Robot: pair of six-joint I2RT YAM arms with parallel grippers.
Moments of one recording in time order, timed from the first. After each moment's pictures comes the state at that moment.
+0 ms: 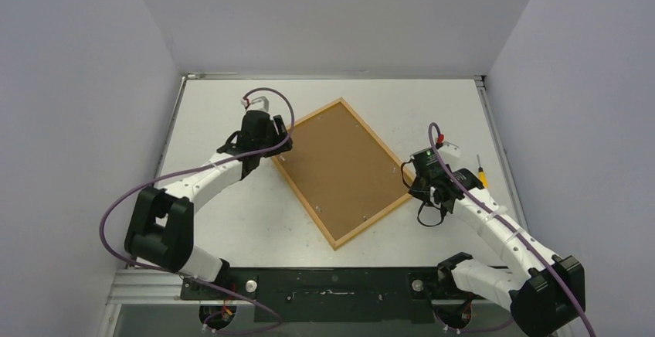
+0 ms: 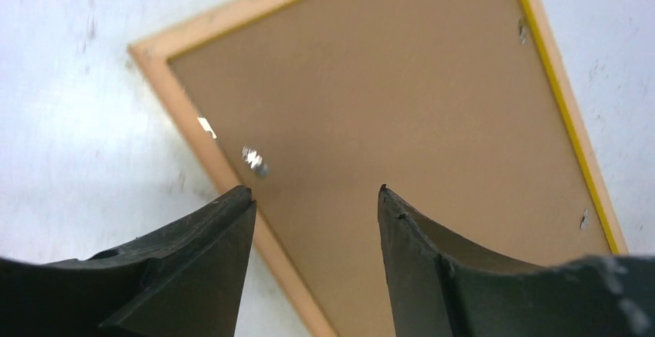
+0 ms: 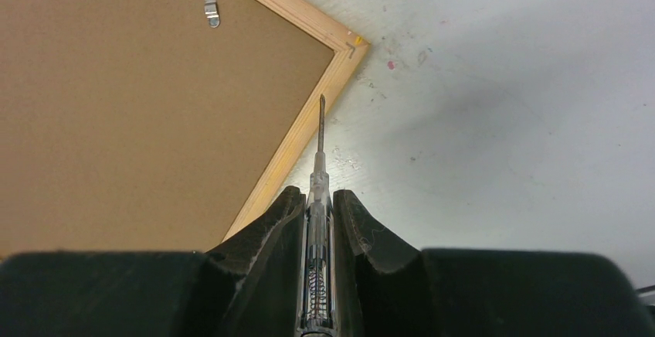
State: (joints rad) left arm -0.39 1.43 0.88 -0.11 -0.12 -0.62; right arm 0.44 1.05 0.78 -0.82 0.35 0.80
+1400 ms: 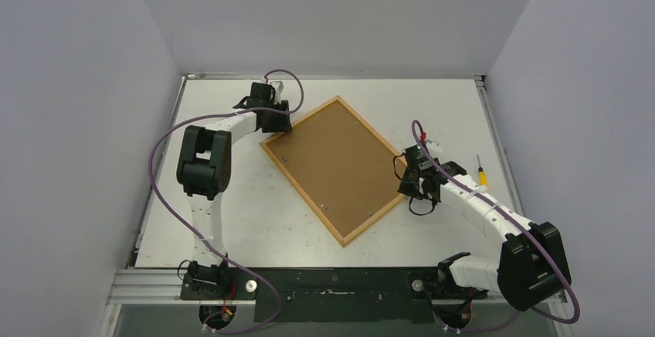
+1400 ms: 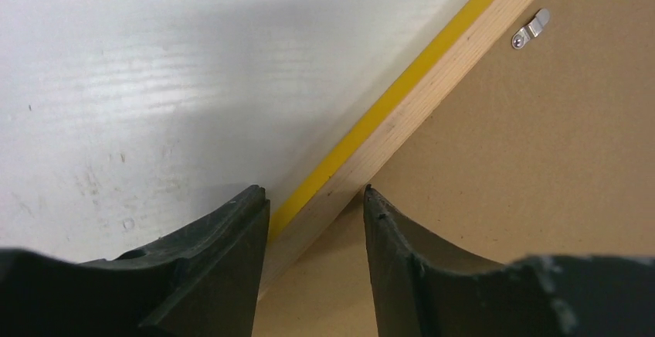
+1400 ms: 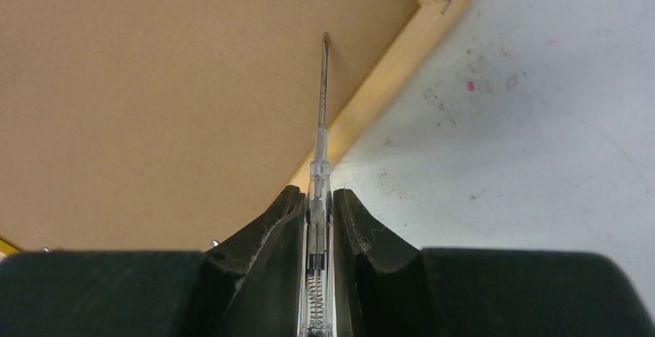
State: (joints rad) left arm -0.23 2.18 1.58 -0.28 0.15 -0.24; right arm 0.41 1.21 0.75 -0.64 0.19 0.70
